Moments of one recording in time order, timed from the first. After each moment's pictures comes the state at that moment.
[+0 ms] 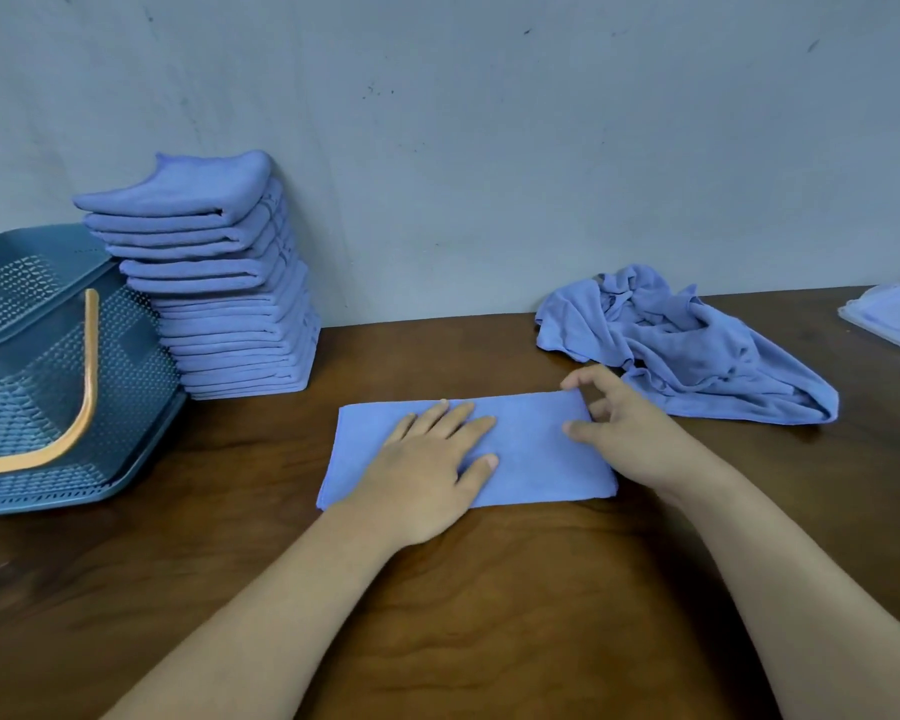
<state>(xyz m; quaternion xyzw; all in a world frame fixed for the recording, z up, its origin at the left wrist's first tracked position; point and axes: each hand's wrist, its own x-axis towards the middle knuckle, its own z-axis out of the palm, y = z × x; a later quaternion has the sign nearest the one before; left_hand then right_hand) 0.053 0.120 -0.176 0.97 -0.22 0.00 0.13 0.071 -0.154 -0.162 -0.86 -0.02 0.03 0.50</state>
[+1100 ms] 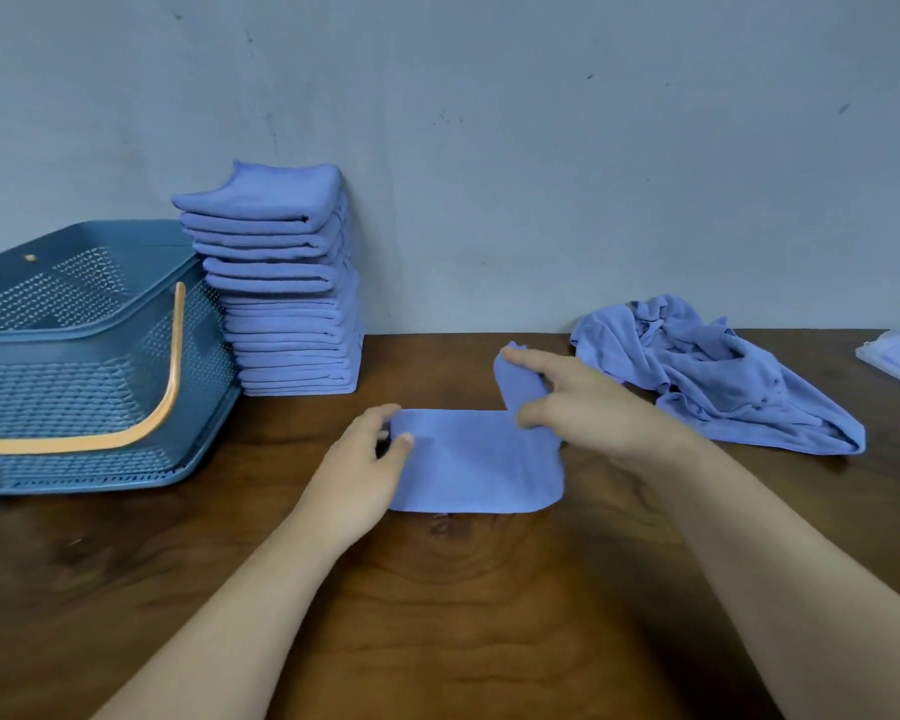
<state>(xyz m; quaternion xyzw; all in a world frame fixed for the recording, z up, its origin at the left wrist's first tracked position) 0.034 0.232 -0.175 0.90 -0.01 0.05 0.43 0.069 -0.041 -0.087 -0.90 -0.11 0.08 0.42</state>
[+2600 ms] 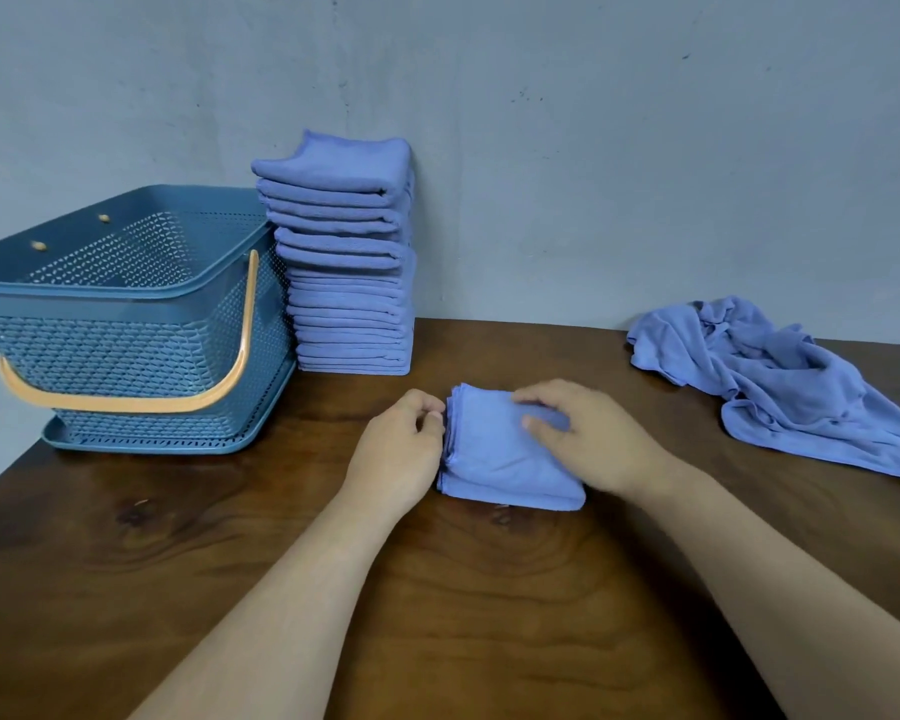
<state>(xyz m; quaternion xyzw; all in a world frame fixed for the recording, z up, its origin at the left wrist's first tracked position) 0.045 0.247 -0.182 0.88 0.04 0.09 0.47 0.082 -0.002 -0.151 -0.93 -0.22 -0.04 0.29</state>
